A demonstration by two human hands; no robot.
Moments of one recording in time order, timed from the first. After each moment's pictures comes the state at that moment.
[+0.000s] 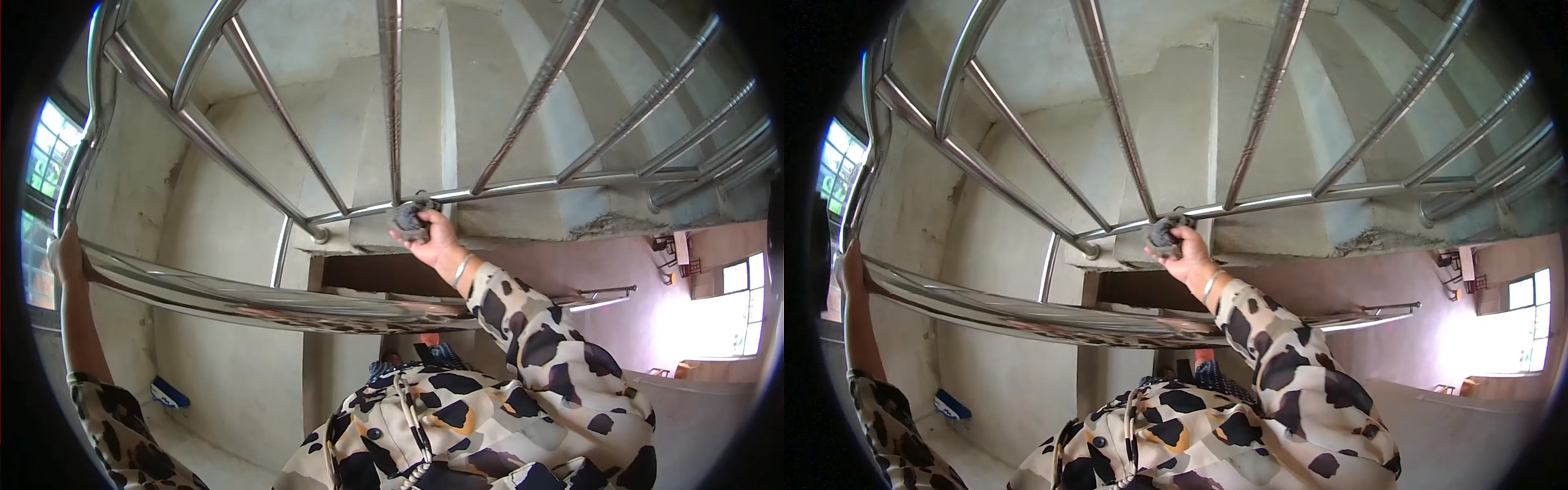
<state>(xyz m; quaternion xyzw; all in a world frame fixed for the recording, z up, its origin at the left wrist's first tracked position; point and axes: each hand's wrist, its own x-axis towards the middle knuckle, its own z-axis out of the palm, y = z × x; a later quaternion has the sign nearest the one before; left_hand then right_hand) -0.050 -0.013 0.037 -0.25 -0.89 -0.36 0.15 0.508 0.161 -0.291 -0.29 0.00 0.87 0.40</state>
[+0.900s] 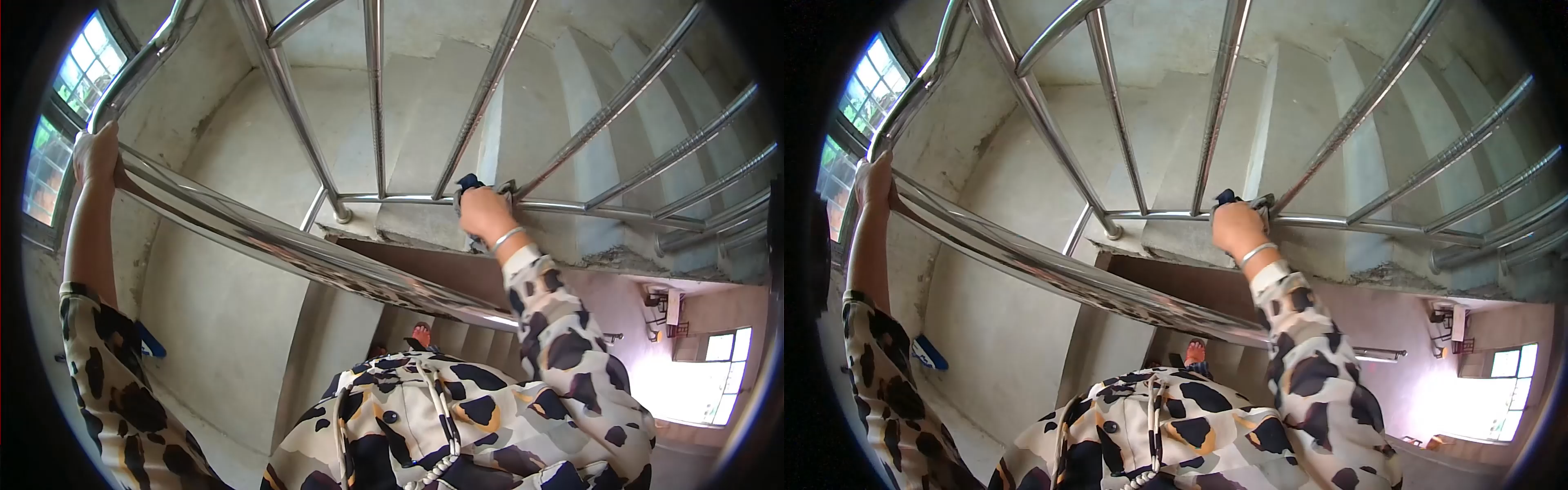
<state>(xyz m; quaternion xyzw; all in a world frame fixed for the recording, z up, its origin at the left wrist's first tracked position) 0.021 0.001 0.054 -0.19 -0.92 -0.22 0.25 0.508 0.174 -0.174 -0.52 -0.85 0.06 -0.07</state>
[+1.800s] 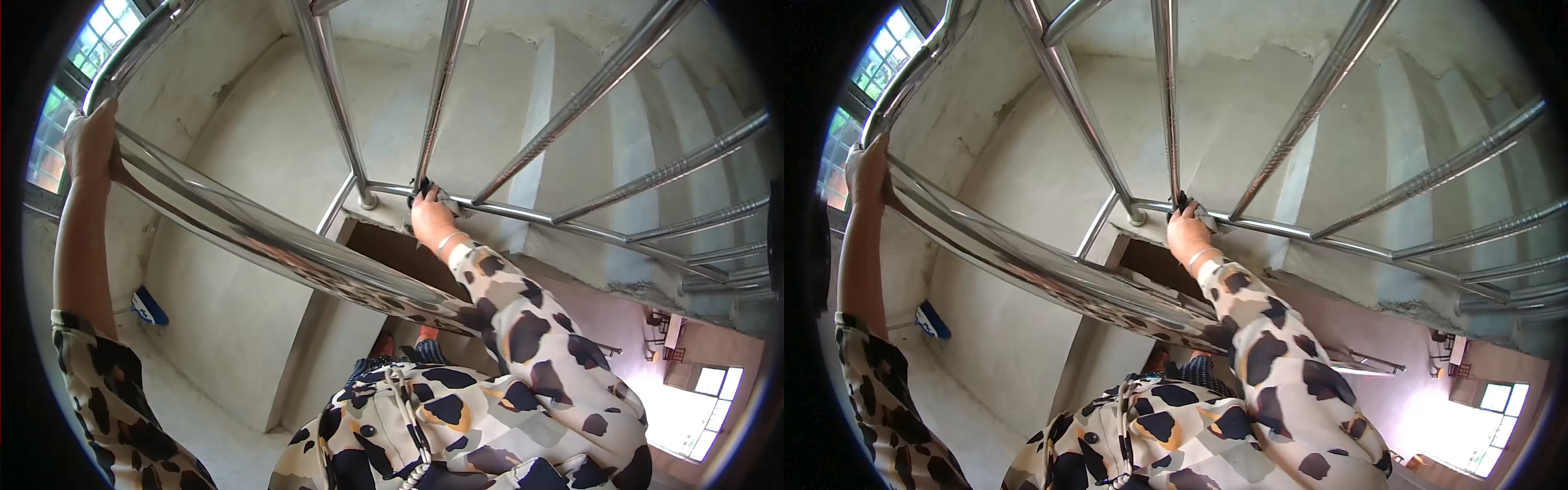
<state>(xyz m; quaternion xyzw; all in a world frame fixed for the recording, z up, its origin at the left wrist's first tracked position) 0.016 -0.006 0.050 -0.23 -0.91 -0.28 0.21 0.378 0.167 -0.321 -0.46 -0.88 0.09 -0.02</state>
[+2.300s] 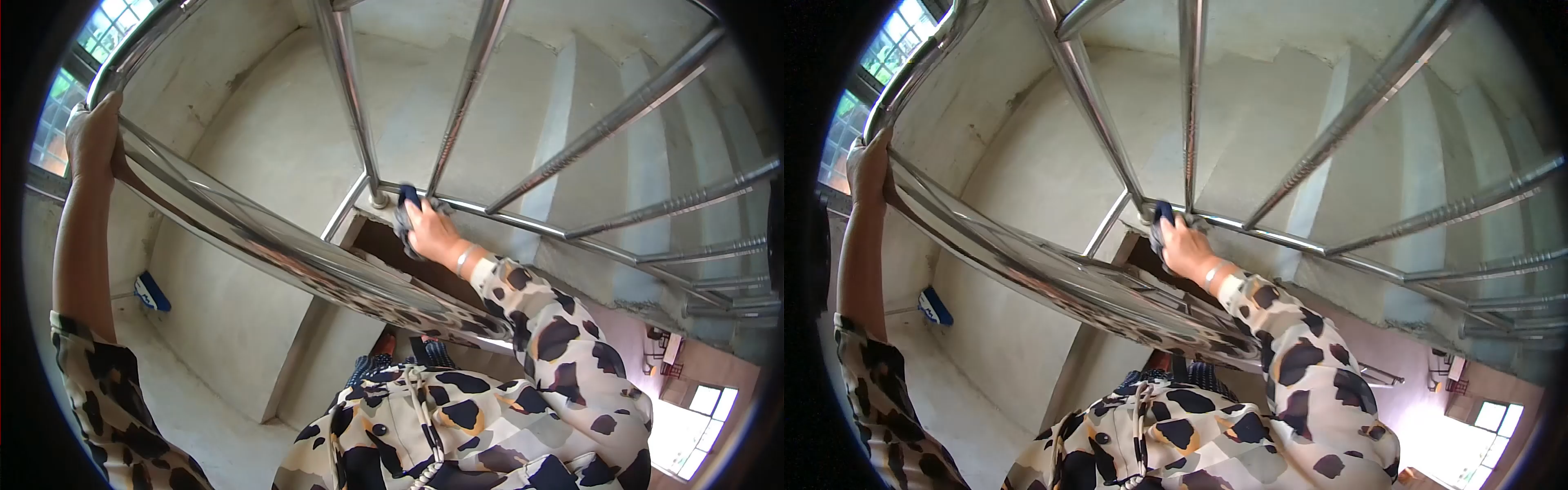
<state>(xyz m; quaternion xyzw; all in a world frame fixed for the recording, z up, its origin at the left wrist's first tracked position) 0.036 -0.005 0.049 -0.22 -0.89 -0.35 0.18 0.384 0.150 -0.287 -0.28 -0.93 0.22 0.10</state>
